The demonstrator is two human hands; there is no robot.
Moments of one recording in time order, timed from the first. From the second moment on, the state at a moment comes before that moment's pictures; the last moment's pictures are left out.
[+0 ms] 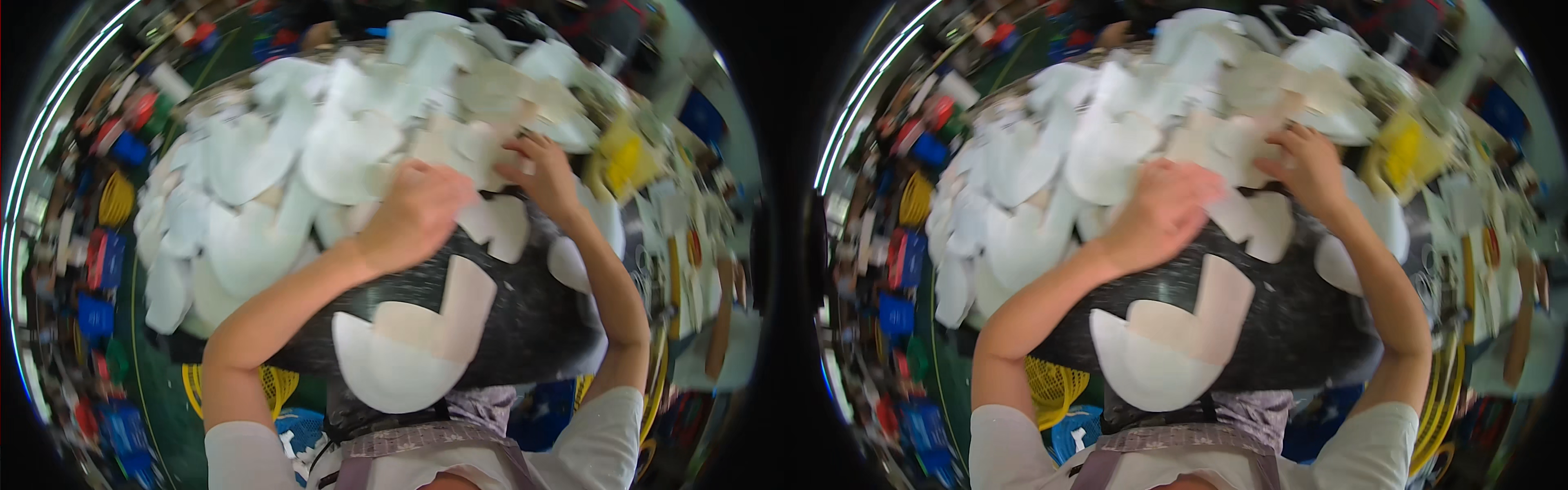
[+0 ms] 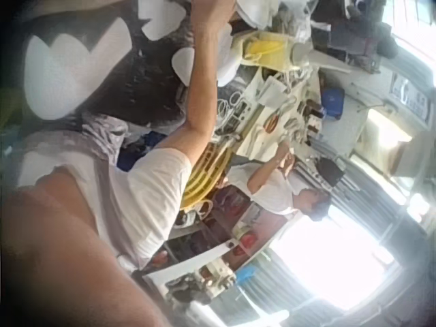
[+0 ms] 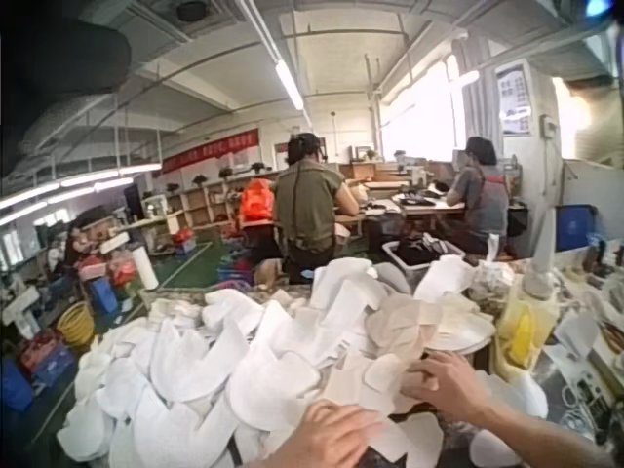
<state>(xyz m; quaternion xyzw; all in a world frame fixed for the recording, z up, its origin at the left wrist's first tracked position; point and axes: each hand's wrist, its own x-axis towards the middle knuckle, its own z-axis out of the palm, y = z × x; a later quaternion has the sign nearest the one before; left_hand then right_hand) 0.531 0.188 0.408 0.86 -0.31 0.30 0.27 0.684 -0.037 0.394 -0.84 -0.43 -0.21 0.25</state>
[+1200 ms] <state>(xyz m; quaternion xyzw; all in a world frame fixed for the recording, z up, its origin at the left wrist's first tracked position) 0.330 0.156 0.420 0.77 -0.13 0.09 0.62 0.466 -0.130 0.472 -0.58 -0.41 0.23 0.67</state>
